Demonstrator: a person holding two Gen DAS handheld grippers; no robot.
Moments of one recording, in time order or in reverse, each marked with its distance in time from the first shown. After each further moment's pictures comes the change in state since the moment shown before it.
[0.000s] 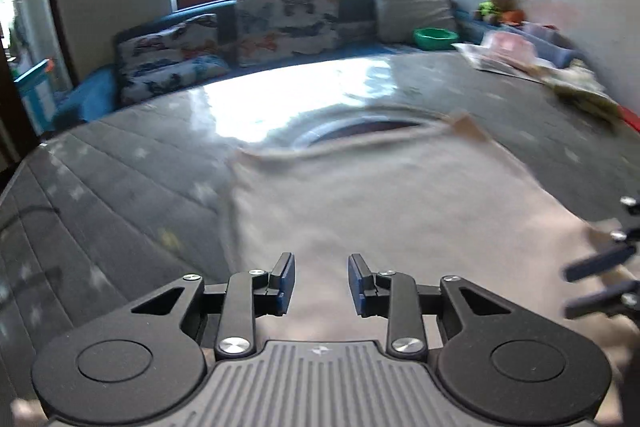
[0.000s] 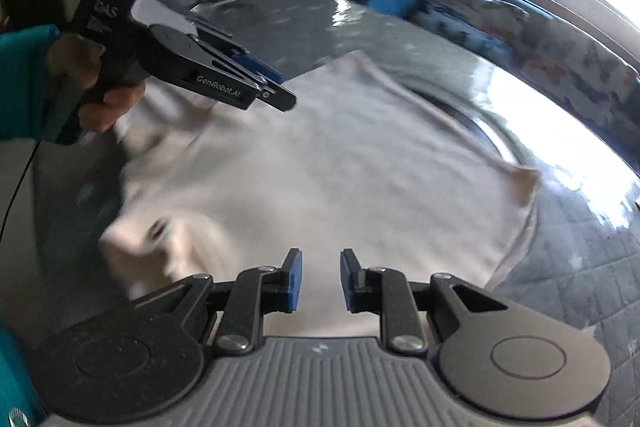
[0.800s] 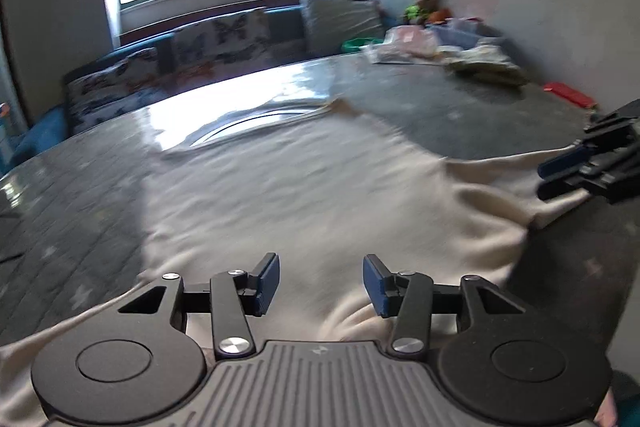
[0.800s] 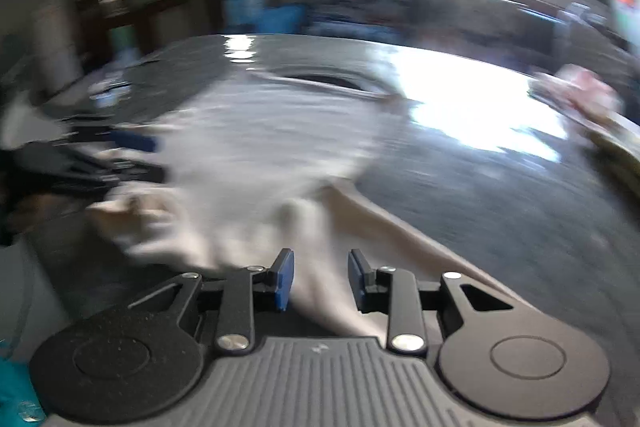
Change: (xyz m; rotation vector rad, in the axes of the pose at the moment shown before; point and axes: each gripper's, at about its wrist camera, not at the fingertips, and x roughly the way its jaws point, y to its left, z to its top) left arm -0.046 -0.078 -0.042 0.131 -0.076 -0.133; right arm -0.086 -0.027 -0.107 0.386 -0.120 -0.208
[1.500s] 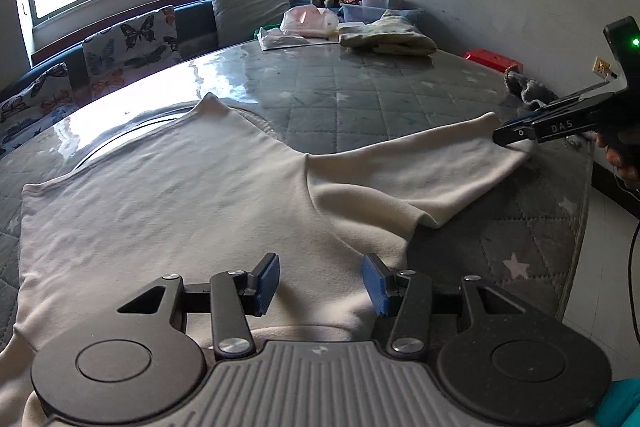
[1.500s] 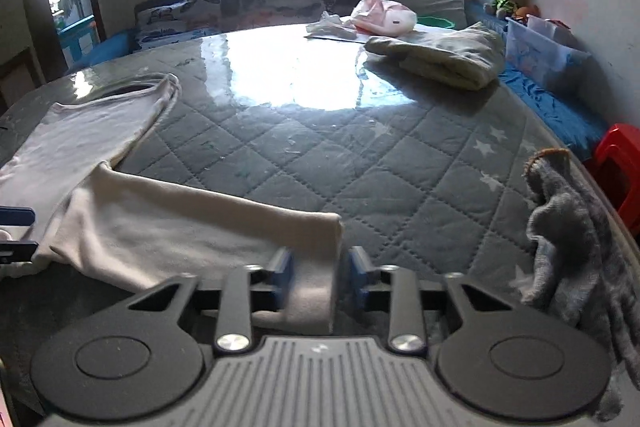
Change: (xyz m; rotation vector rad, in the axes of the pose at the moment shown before) left arm 0.032 -0.069 0.011 0.129 0.046 -0.192; right arm -0.031 -0.099 -0.064 0.338 0.000 -0.334
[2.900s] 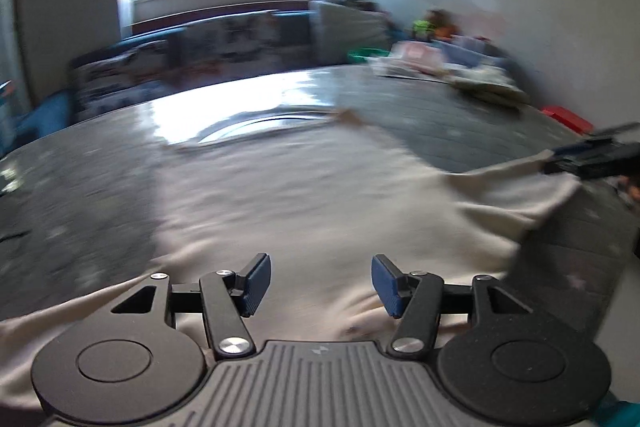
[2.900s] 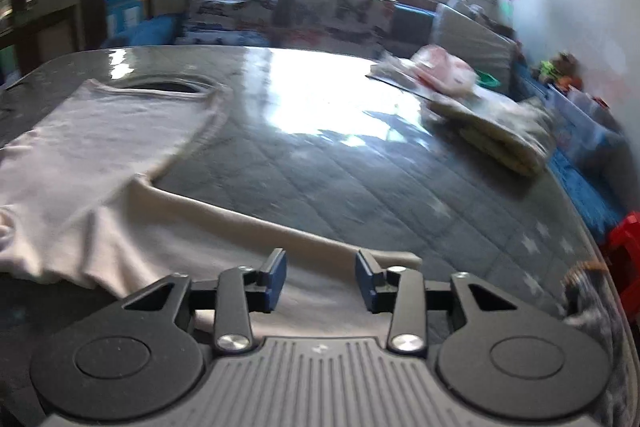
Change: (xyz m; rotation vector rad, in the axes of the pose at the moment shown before) left arm -0.073 0.077 -0.033 -0.231 -0.068 0.225; right arm 0.011 0.055 0.033 -0.242 -0.065 0.035
